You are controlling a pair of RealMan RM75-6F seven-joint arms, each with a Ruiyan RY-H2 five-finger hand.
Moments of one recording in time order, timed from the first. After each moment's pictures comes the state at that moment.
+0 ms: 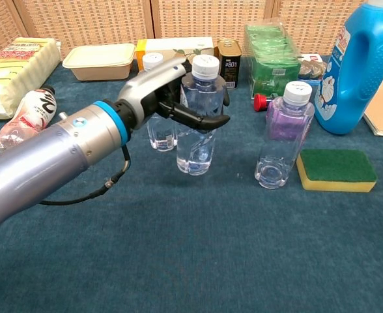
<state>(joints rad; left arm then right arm) -0.80 -1.89 -0.26 -1.27 1.41 0.99 -0.43 0.11 -1.12 0.00 -1.51 -1.69 1.64 0.63</state>
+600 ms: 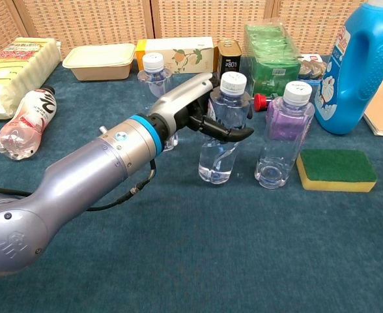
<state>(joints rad) -0.88 -2.04 -0.28 -1.08 1.40 0.97 -0.47 0.12 -1.12 0.00 -1.50 -1.69 1.61 0.64</state>
